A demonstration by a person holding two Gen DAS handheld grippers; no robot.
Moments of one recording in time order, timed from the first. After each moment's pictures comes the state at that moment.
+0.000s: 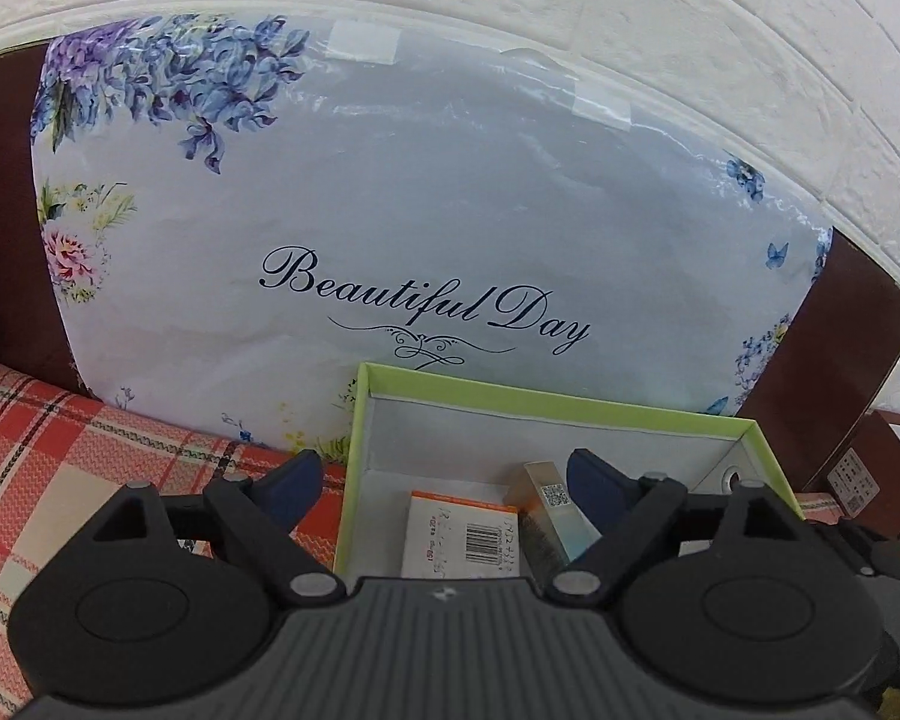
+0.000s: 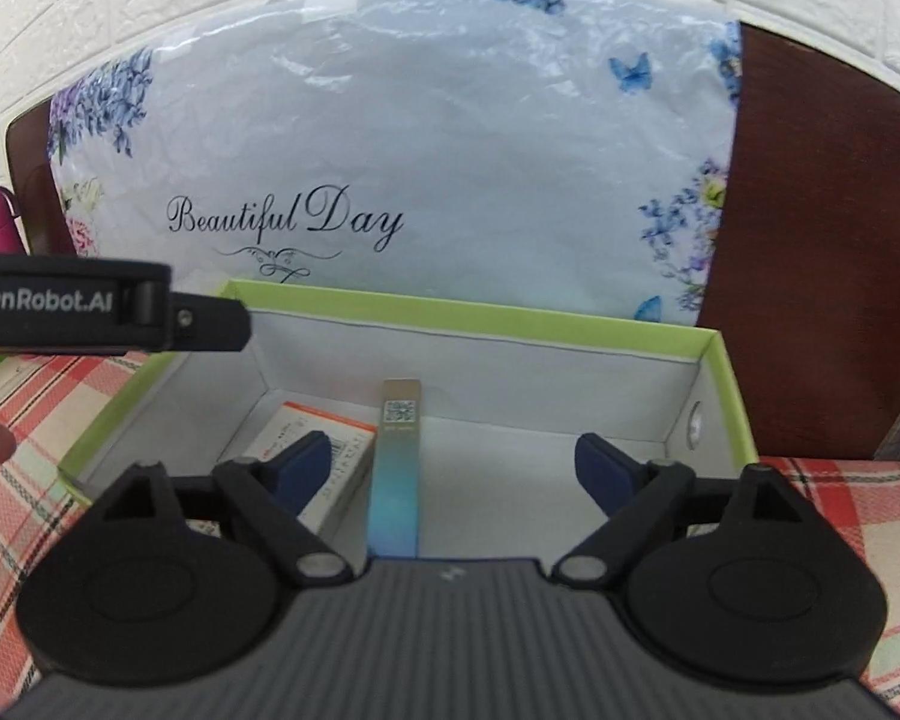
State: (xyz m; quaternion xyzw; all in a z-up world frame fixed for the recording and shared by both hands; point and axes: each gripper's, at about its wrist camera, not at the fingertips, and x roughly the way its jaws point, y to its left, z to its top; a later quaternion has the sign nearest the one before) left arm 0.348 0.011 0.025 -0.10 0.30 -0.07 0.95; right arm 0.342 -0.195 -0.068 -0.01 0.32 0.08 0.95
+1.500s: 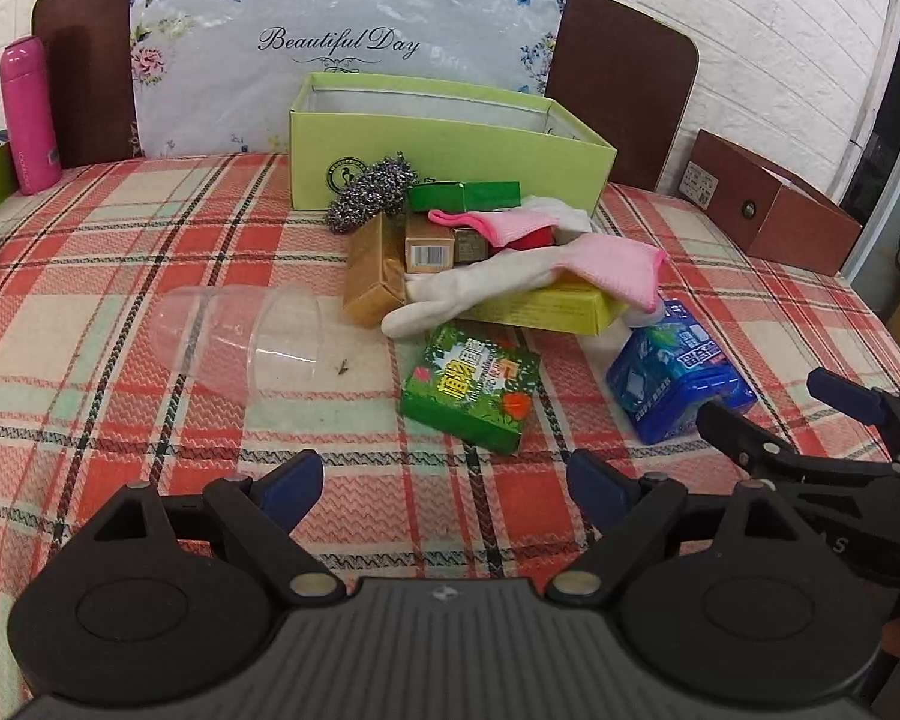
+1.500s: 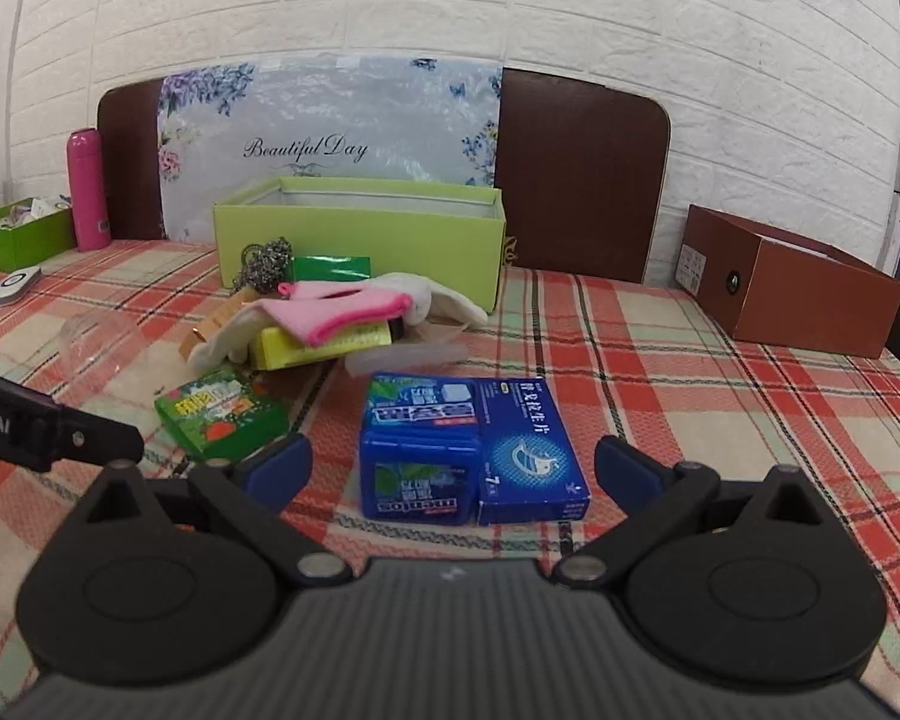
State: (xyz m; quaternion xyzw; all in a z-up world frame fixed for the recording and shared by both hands) left arm 0.048 -0.014 -0.047 -0.04 0.37 -0.13 0.92; right arm -0.002 -0.238 -0.088 -0.05 0.25 0.01 0.97
